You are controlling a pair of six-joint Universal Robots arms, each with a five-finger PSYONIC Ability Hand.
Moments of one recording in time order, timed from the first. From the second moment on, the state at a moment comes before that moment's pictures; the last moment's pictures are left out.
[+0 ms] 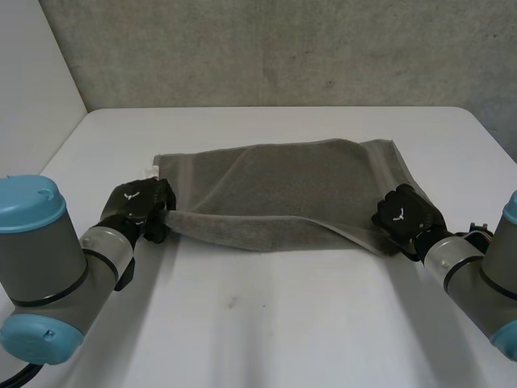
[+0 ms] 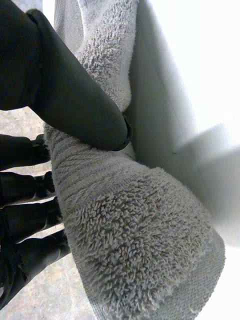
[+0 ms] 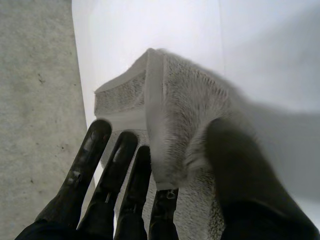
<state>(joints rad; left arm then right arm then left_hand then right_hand) 4.35 -1.91 -1.77 3.42 -1.54 3.12 1.75 -1.13 1.80 -0.35 1.25 1.97 1.17 1.17 1.17 1.17 1.00 0.99 0.99 0.99 0.97 0.80</state>
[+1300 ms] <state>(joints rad) 4.35 -2.03 -1.75 3.43 -1.54 3.28 1.49 -1.17 1.59 -0.13 1.29 2.62 0.56 0.56 0.56 0.56 0.38 1.34 1.33 1.34 1.34 1.17</state>
